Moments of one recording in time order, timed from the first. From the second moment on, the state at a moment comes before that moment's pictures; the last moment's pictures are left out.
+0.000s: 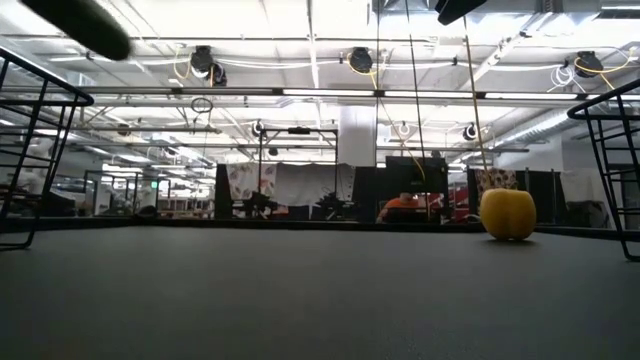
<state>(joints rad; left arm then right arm) -0.81 1.46 1.58 -1.53 -0.21 -1.70 0.56 1.64 1.55 -1.31 0.94 0.54</state>
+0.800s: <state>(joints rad) -1.08 1.70 1.58 -1.55 -0.16 -2.19 0.56 1.64 1.55 -1.24 0.94 0.52</state>
